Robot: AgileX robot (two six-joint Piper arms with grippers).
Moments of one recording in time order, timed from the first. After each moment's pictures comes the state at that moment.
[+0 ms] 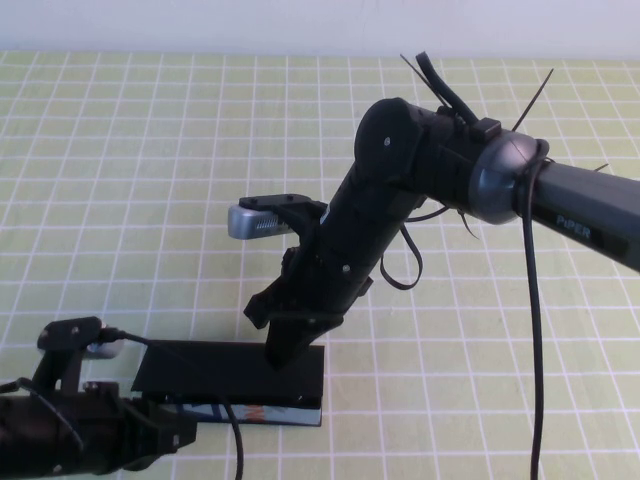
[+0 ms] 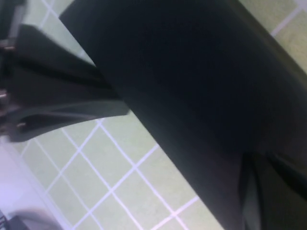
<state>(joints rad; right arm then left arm) 0.65 2.09 -1.72 0.64 1.22 -0.33 -0.15 1.47 -0.33 -1.59 0.65 1.52</state>
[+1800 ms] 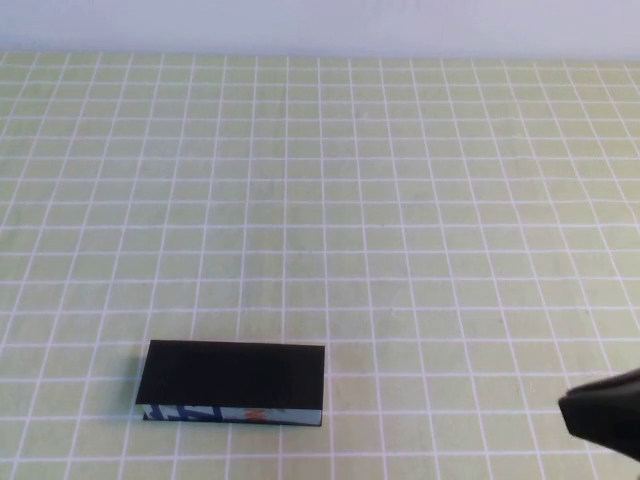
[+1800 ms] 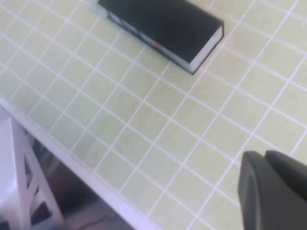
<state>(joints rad) 0.65 0.83 -0.94 0.30 1.04 -0.02 -0.15 0.03 -0.04 -1.13 0.07 1.13</state>
